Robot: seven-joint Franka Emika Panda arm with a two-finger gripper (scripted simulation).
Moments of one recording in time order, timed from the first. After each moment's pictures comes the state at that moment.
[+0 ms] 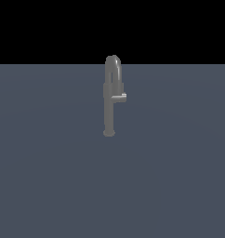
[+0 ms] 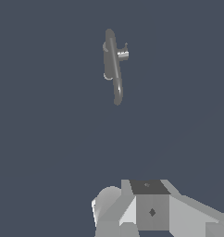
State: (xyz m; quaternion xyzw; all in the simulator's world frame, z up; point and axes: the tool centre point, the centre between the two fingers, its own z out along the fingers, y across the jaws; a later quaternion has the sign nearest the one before) arm -0.242 -0.007 0.501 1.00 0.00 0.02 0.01
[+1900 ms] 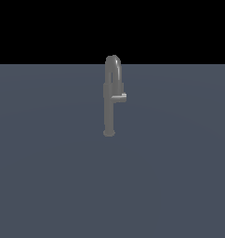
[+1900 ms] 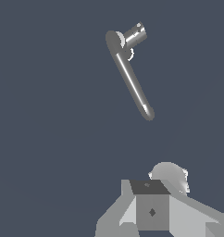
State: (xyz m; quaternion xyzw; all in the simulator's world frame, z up) arm -0.106 -0.003 0.469 0.96 -0.16 -0.17 -0.15
